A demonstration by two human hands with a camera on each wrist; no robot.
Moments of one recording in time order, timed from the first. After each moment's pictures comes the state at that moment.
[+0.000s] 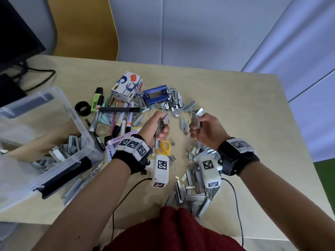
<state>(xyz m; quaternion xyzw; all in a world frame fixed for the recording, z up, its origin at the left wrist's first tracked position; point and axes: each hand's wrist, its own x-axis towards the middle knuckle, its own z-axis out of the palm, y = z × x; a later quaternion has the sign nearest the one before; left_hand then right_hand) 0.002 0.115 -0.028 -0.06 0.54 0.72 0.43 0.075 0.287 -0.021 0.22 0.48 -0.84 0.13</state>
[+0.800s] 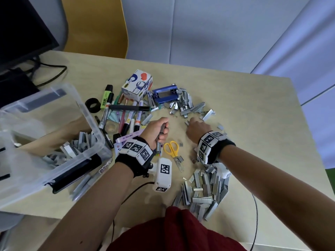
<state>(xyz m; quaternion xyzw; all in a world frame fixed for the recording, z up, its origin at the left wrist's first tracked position) 0.000 0.096 -0.036 -0.12 0.58 0.70 0.40 0.028 0.249 -0.066 0.16 0.97 -0.09 0.18</state>
